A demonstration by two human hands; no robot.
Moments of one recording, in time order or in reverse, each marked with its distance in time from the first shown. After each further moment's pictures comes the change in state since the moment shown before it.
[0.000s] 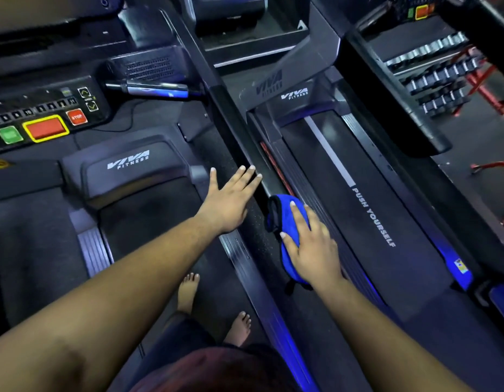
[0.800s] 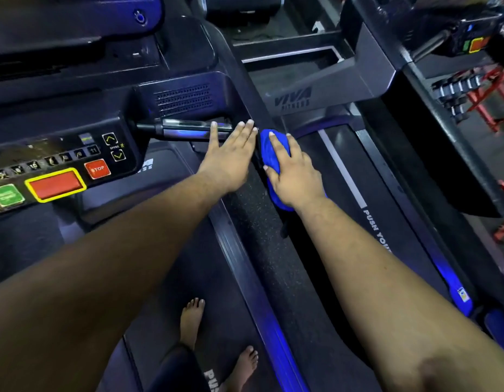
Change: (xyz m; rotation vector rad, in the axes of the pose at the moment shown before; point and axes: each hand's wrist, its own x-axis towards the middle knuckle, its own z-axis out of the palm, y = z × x) left_hand 0.153 -0.204 -0.059 0.114 0.131 -0.108; right_hand 0.309 -0.168 -0.013 -0.037 -0.027 -0.092
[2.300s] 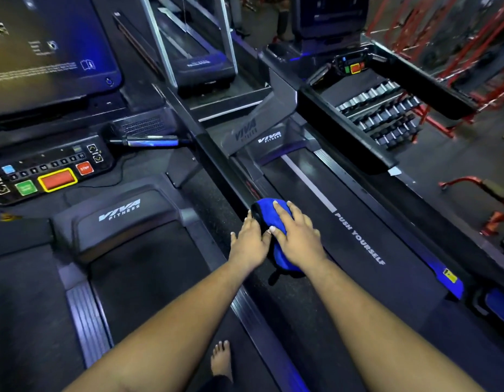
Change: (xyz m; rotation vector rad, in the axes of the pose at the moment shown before) left_hand -0.215 0.284 0.006 -0.798 -0.155 -0.212; right_hand -0.309 0.124 -0.025 0.193 0.031 0.156
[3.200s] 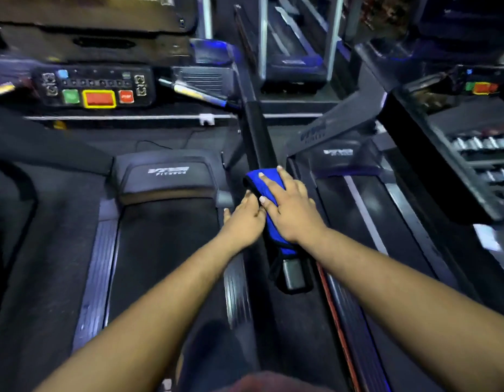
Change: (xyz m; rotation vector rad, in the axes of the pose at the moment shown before) left_hand 0.048 -0.023 0.026 -0.065 0.284 -0.234; right_hand 0.109 0.006 0.036 -0.050 -0.108 -0.538
